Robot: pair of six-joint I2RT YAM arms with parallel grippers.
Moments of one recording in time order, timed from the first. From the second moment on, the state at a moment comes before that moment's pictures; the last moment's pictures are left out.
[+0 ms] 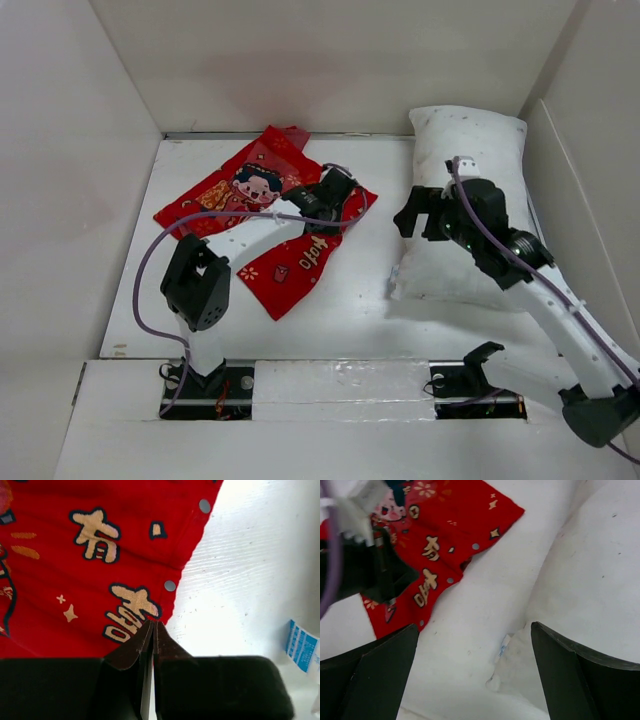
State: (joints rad) left arm -0.76 1.81 1.49 -0.69 -0.28 -0.47; right arm 0.50 0.98 1.13 -0.61 0.11 0.42
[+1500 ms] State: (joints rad) left arm -0.82 1.97 1.42 -0.72 -0.39 -0.52; right arm 0.25 1.24 1.23 -0.49 -0.06 0.46
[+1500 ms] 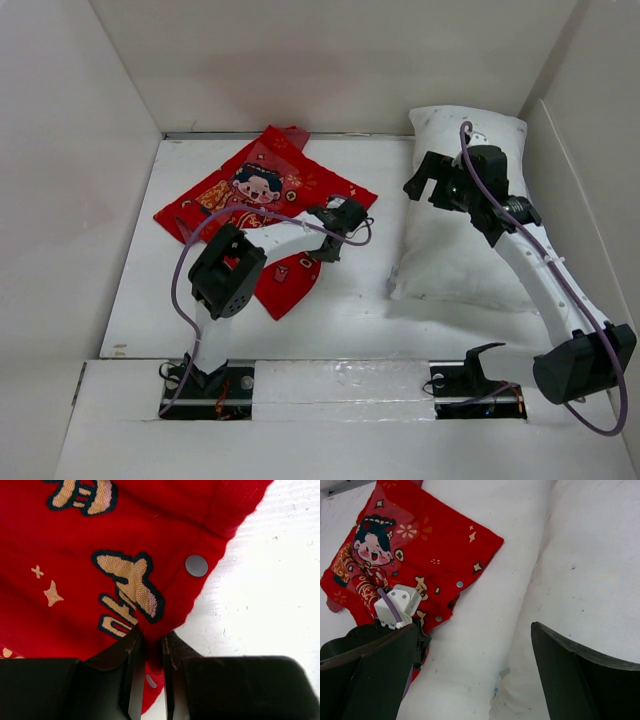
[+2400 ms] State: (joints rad) left arm -0.82 1.93 1.45 -0.74 -0.38 -0.51; right arm 0.25 1.26 1.23 -0.49 -0.08 0.45
